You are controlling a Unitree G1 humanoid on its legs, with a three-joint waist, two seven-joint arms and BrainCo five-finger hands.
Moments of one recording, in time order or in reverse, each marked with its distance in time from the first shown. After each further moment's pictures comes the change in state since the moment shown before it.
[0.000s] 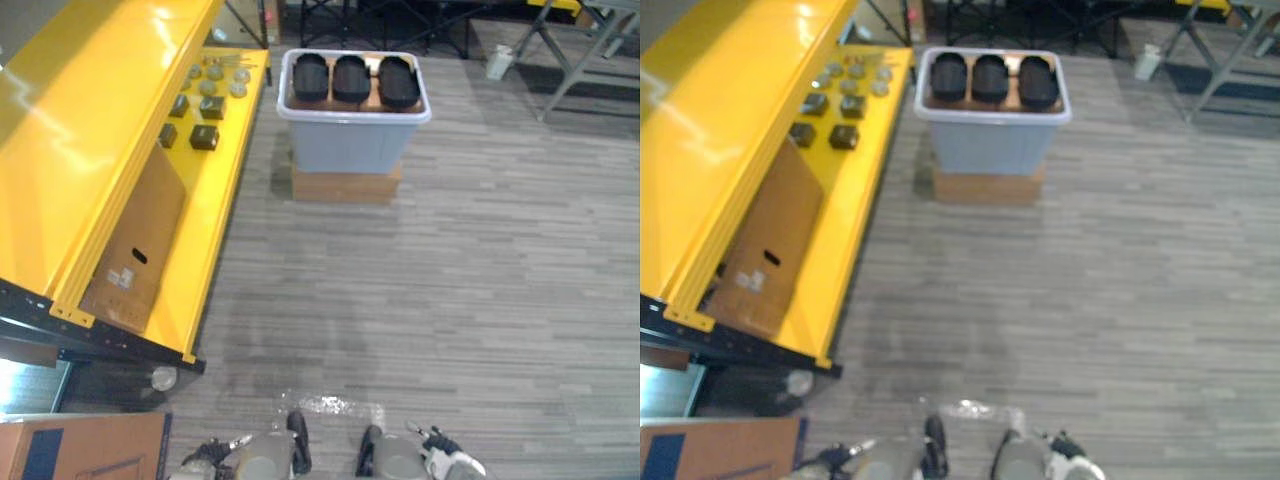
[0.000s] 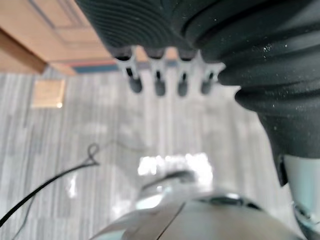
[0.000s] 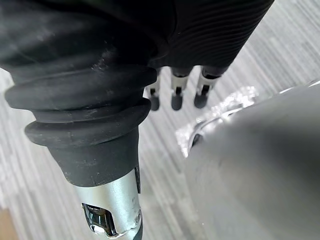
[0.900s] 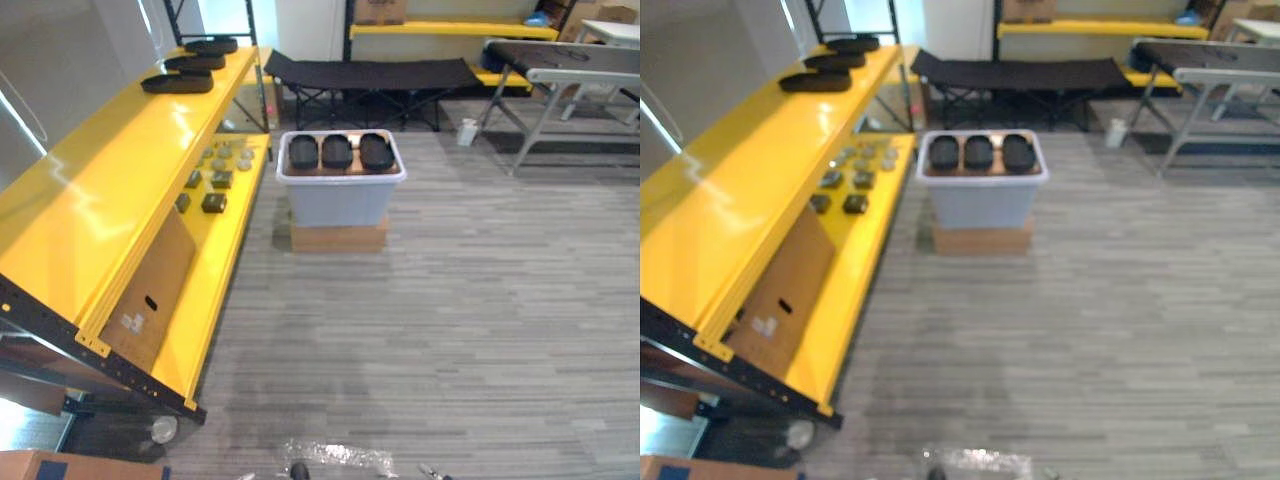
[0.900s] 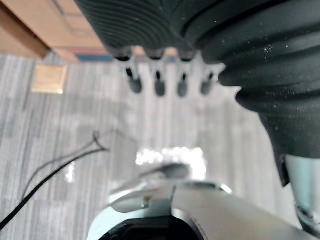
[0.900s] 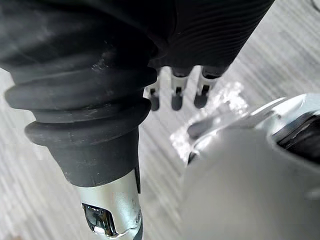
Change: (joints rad) left arm 0.136 -0.047 0.068 0.042 0.005 0.032 -0.062; right arm 0.124 0.003 -0.082 0.055 0.000 0.063 -0.006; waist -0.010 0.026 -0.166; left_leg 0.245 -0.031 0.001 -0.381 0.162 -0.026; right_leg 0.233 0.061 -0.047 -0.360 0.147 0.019
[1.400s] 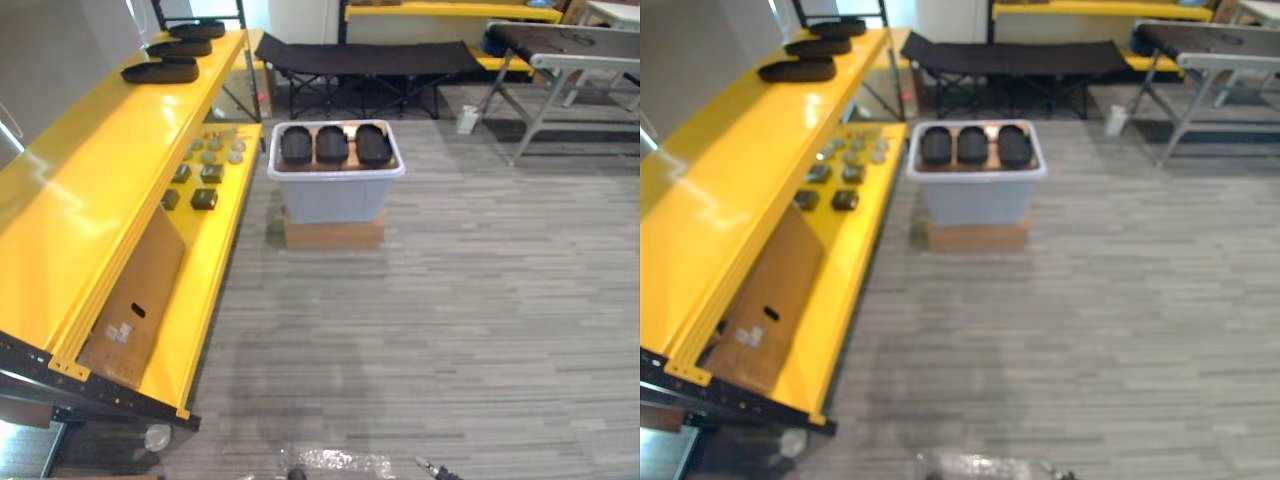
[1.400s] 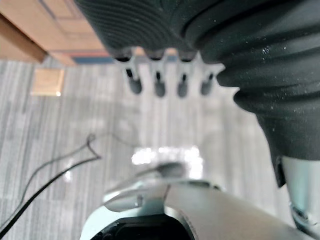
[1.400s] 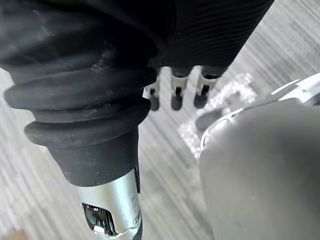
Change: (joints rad) left arm -0.002 0.000 0.001 -0.002 -0.004 -0.011 -0.002; right arm -0.028 0.000 -0.004 -0.006 0.000 0.002 0.020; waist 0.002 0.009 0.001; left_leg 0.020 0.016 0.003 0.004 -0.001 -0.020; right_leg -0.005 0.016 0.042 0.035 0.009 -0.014
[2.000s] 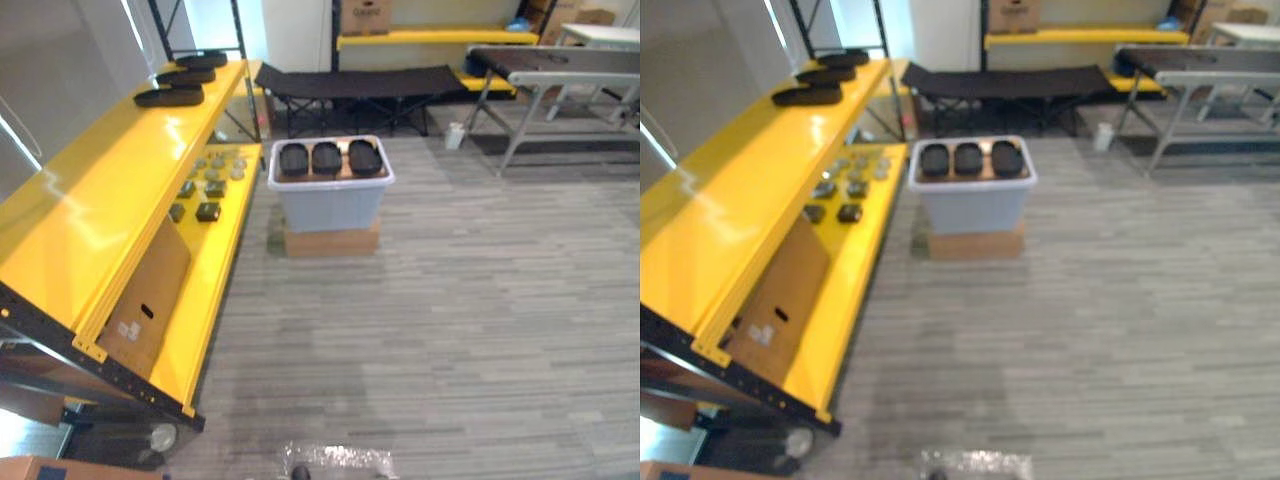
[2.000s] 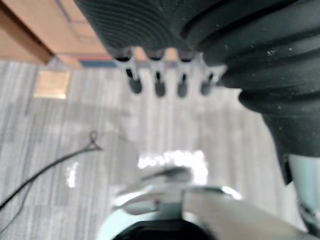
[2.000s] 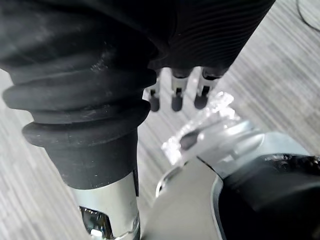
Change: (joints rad) left arm 0.026 -0.014 0.012 -0.024 0.004 0.014 0.031; right arm 0.085 -0.012 0.013 -0.016 -0.017 -0.006 0.004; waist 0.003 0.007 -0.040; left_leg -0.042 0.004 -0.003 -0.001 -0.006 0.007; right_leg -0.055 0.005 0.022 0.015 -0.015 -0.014
